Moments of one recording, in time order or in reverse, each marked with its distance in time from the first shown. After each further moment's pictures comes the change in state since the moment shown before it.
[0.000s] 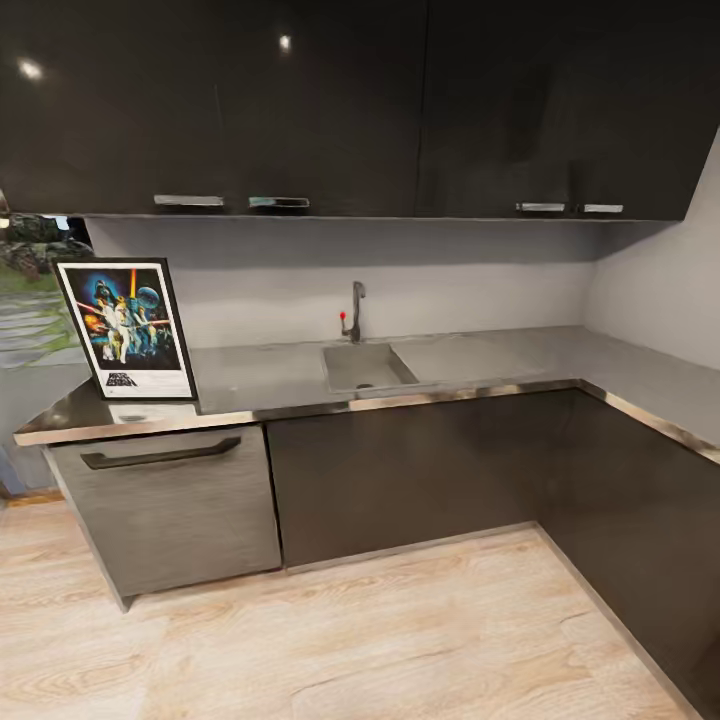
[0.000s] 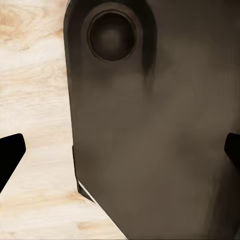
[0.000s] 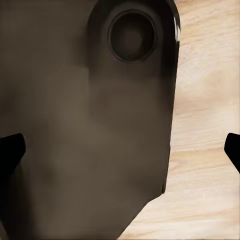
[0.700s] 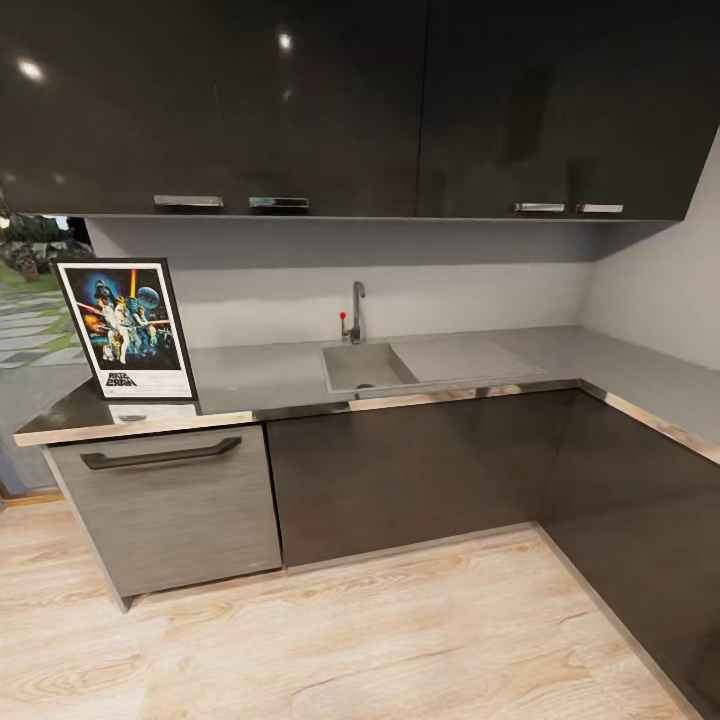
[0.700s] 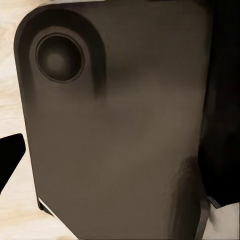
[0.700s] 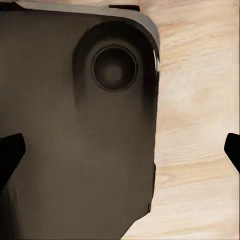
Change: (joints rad) left arm 0.009 -0.061 -0.001 -0.041 0.003 -0.009 0.005; right arm -0.014 -0.018 -0.001 -0.027 0.009 -0.004 -0.005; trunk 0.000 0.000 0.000
